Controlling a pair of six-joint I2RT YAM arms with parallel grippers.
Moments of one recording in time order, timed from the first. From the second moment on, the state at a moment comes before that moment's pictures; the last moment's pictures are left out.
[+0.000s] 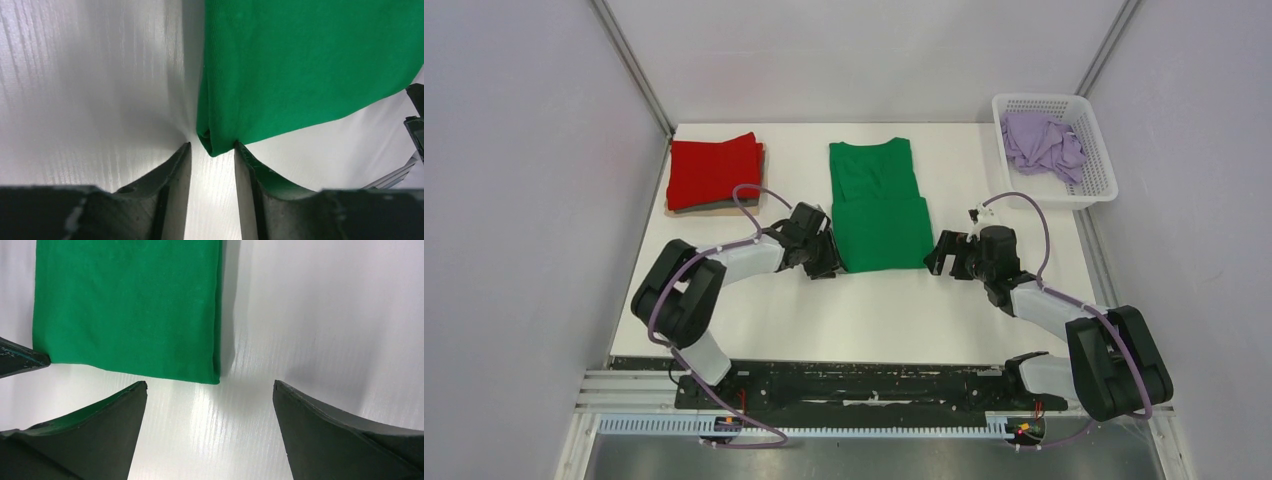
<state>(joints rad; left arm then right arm) -0.56 1.66 0.87 -0.20 0.16 -0.80 0.25 1.26 0.39 0.25 -0.19 0.39</state>
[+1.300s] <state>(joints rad) -0.60 1.68 0.85 -0.14 0.13 -0.84 0.26 1.35 0.38 0.32 -0.27 0.37</state>
